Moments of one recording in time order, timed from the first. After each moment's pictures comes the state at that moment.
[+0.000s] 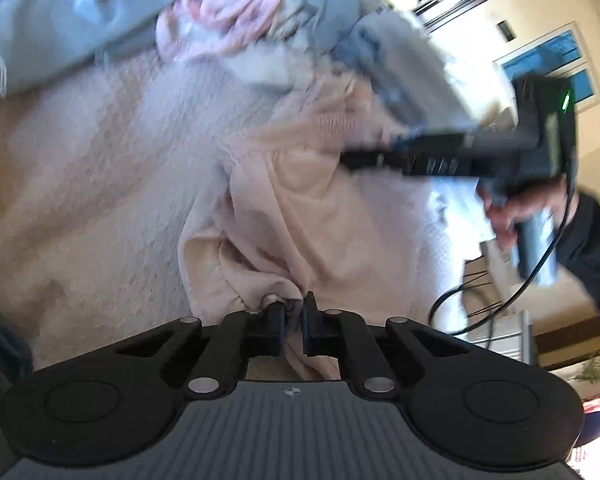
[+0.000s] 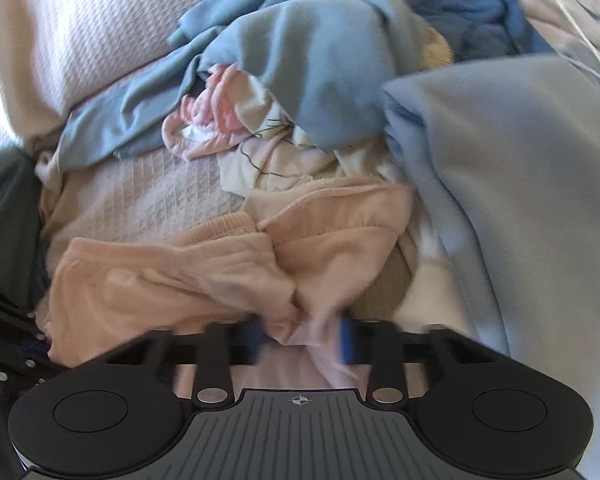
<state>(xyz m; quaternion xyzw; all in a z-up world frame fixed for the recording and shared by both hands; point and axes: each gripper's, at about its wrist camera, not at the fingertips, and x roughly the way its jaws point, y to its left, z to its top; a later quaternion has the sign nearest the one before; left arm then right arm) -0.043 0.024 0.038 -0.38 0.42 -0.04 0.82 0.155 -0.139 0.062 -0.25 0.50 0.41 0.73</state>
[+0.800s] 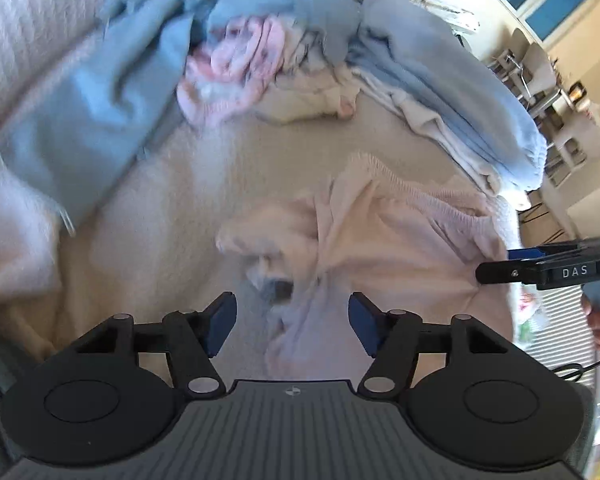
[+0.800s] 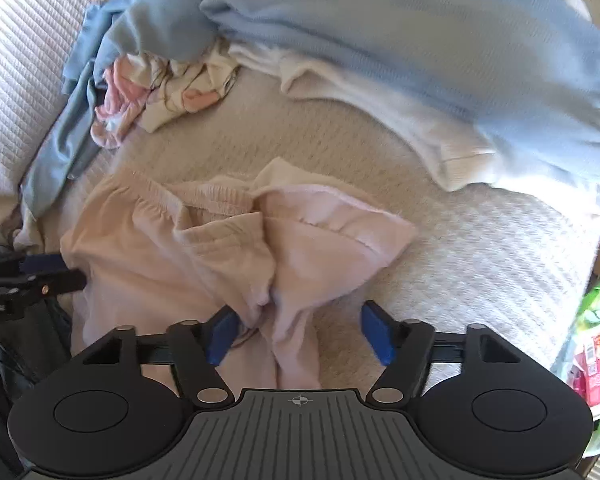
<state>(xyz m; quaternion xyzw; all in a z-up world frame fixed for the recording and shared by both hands) -0.020 0.056 0.045 -0.25 0.50 -0.03 0.83 0.075 -0.233 0.083 -0.04 0.59 0.20 0.78</state>
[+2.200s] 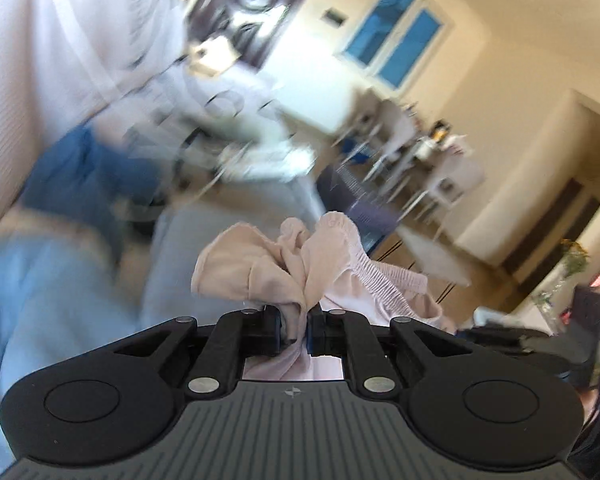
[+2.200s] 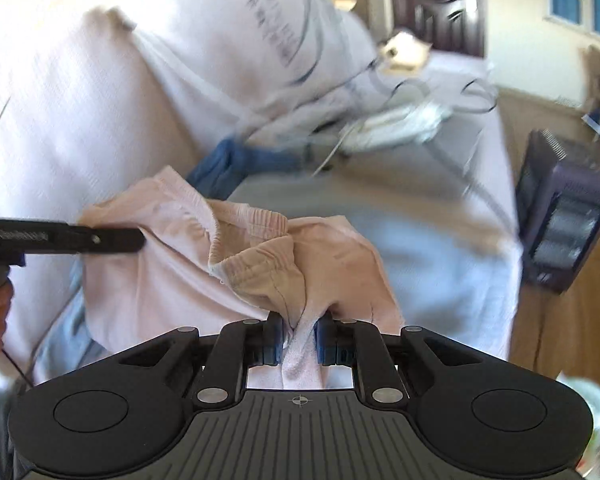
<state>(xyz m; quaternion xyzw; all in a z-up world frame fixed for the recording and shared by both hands) 0.160 0.021 0.214 -0.19 0.29 -0.21 0.91 0.104 -0.269 0.224 0.02 0.35 0.13 0.93</state>
